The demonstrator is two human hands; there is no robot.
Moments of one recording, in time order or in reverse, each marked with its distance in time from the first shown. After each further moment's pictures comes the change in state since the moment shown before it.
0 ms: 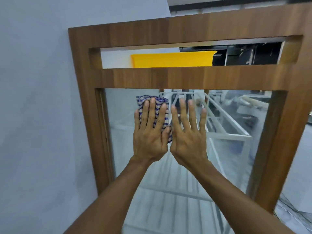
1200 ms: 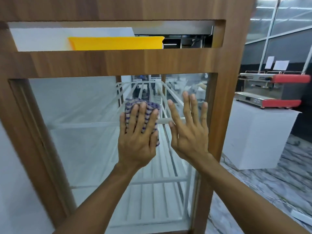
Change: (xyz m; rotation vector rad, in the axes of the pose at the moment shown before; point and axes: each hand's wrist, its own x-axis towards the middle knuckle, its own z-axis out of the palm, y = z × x) left_hand -0.021 0.091 0.031 -0.070 -0.021 0.136; right_hand -0.056 0.112 -0.050 -0.142 -0.021 0.060
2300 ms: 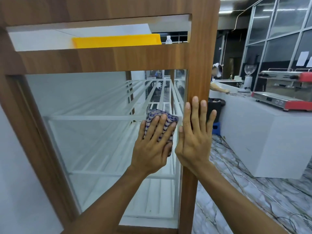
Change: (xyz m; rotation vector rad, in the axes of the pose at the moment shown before) left_hand -0.011 0.090 0.030 0.011 -0.112 0.118; right_hand -0.037 0.055 -0.018 0.245 0.111 0.129
